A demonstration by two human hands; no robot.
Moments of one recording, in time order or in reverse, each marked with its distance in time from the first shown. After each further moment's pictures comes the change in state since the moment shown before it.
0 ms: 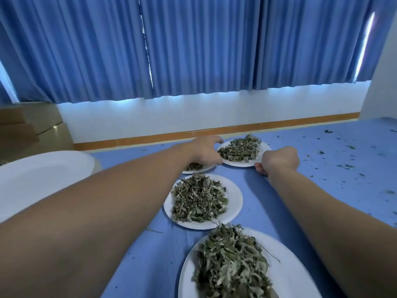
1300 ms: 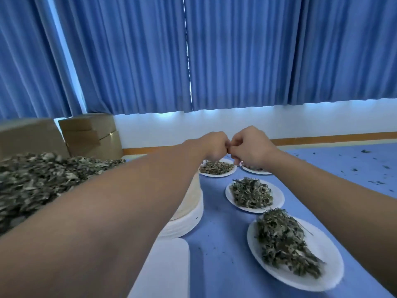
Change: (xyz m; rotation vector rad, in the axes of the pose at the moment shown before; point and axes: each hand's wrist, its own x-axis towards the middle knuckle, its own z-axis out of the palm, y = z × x) left_hand -0.159 -0.016 -0.094 0.219 0.172 -0.057; right_hand -0.215 -0.110 -0.008 -0.420 -0.656 -0.791
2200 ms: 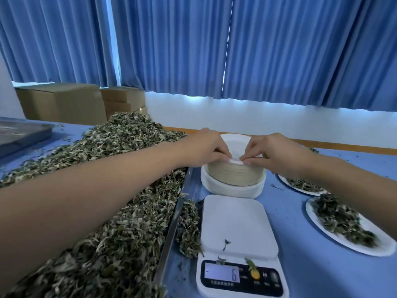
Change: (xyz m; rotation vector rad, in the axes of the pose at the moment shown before) left_hand -0.222 -0.136 -0.029 -0.123 0.137 0.212; right_hand -0.082 -0.104 0.063 -0.471 -0.308 -0.634
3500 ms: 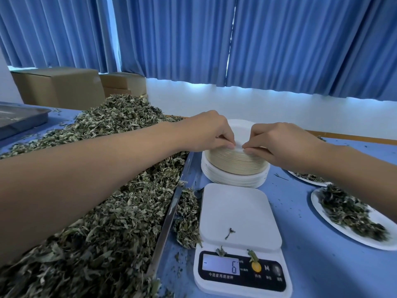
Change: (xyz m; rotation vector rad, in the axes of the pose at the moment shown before) left_hand 0.005 -0.002 0.000 0.074 -0.025 0.099; right_hand -0.005 -0.020 0.002 -0.392 -0.046 -0.073
